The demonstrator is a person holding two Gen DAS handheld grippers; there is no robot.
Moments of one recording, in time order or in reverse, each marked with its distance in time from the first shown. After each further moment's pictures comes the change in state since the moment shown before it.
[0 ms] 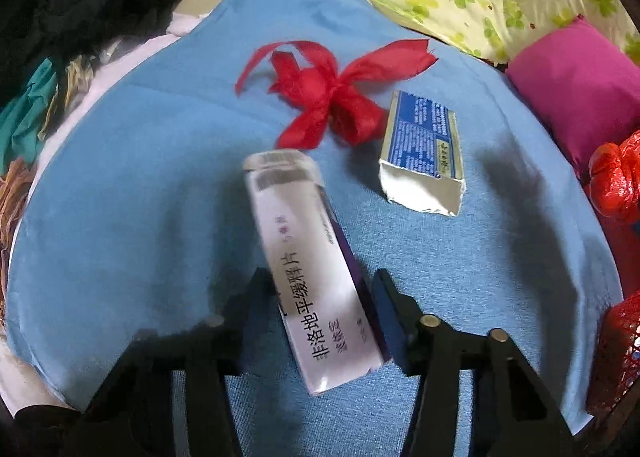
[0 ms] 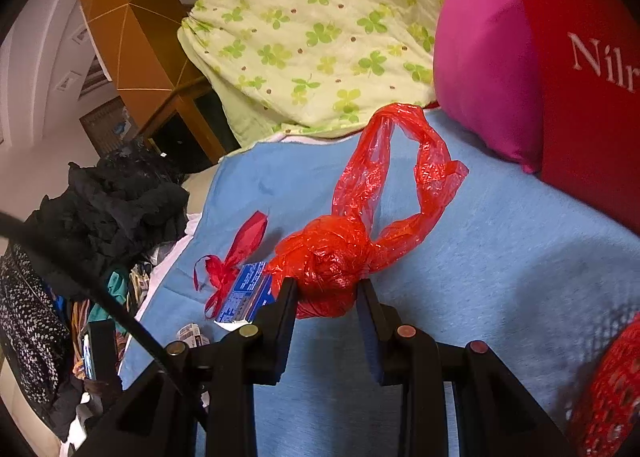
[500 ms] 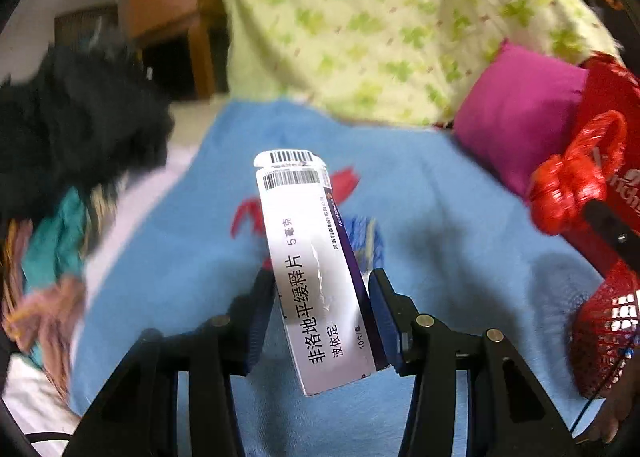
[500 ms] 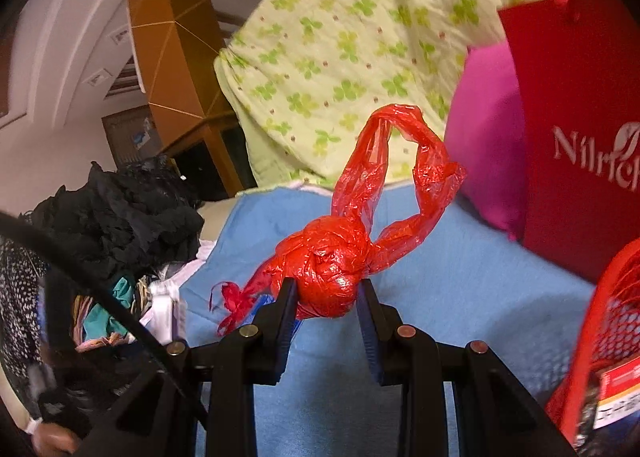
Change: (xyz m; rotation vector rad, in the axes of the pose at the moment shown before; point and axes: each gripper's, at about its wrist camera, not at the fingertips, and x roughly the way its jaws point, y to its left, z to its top) left arm -0.117 -0.056 0.004 0.219 -0.362 0.036; right arm -0.065 0.026 -0.004 -0.141 -0.202 -0.008
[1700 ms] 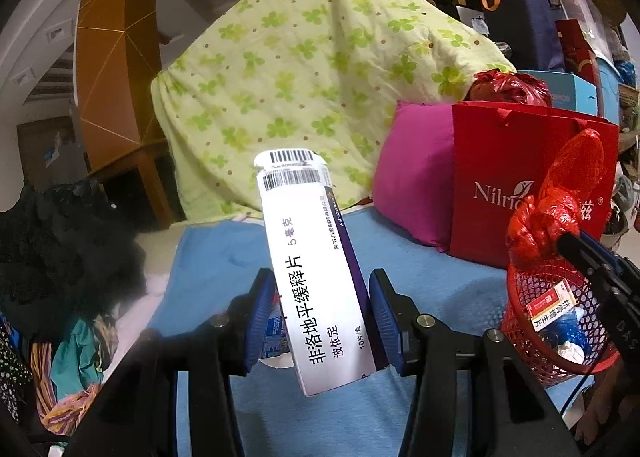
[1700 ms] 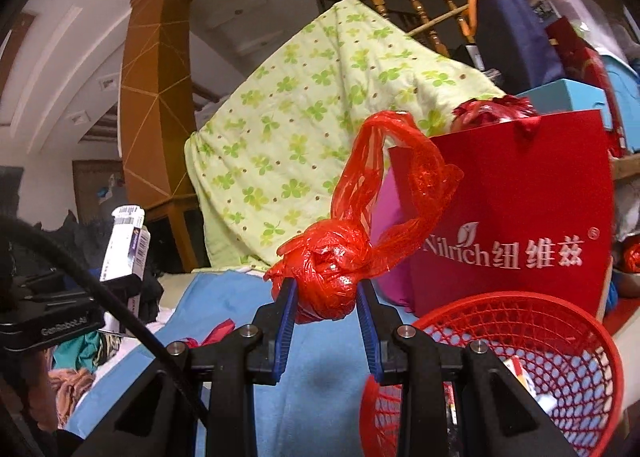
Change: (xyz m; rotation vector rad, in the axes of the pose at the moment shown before) left arm -0.130 -0.083 0.023 0.252 -0.292 -0.108; right arm -0.154 -0.022 -0.009 0.000 -0.322 -0.200
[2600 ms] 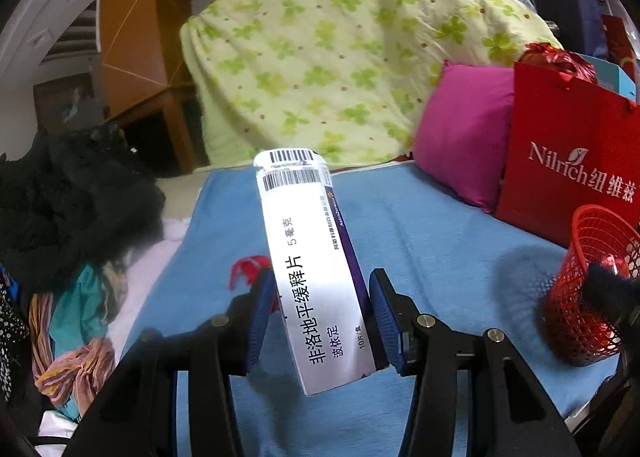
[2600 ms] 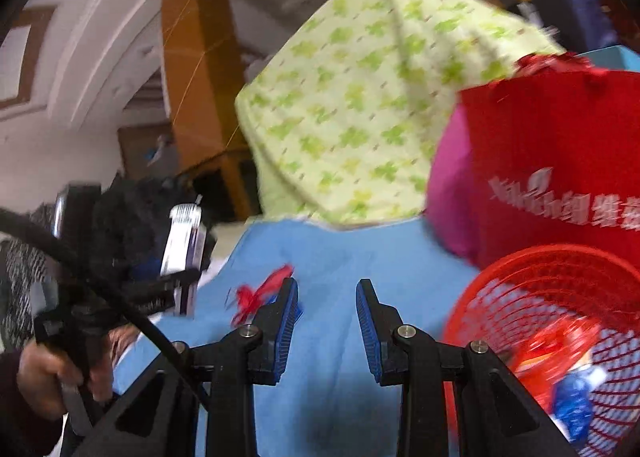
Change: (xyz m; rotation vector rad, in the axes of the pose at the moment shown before) left arm 0.040 0.058 -0.047 -0.094 0.145 0.078; right arm 0.028 0.043 -0.037 -0.069 0.275 0.243
